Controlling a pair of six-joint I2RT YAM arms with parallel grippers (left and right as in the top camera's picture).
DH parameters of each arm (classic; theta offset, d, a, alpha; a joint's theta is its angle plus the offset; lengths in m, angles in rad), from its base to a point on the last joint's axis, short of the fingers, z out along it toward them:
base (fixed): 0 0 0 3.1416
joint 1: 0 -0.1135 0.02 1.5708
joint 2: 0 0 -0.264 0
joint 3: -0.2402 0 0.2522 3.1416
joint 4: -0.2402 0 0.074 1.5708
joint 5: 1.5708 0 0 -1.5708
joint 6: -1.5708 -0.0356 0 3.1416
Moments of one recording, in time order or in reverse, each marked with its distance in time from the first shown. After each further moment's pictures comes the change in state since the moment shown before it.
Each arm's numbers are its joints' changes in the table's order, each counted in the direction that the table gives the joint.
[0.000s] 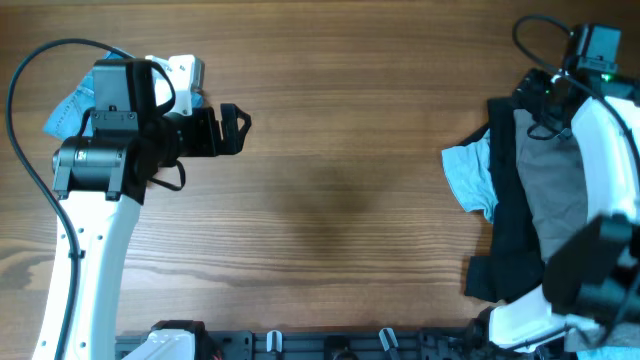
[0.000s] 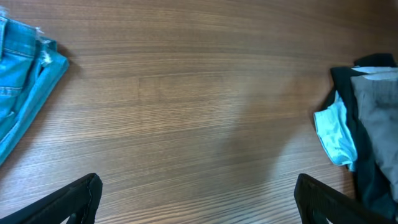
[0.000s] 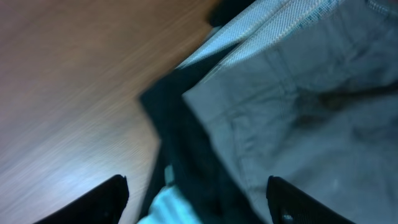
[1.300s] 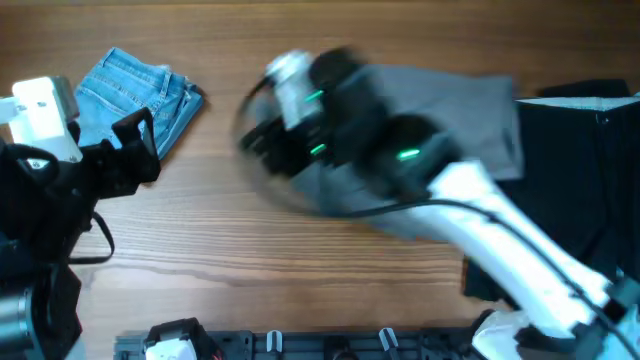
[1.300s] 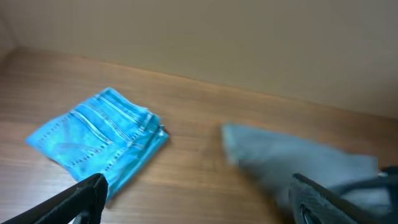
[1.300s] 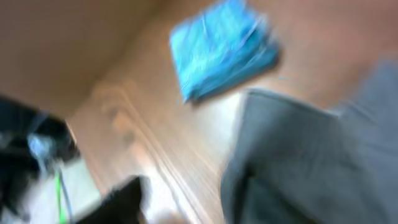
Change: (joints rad) left arm -0.232 -0.330 -0.217 -0.119 -0.135 0.004; right arm -1.085 -0.179 -0.225 0.048 -0.333 0.029
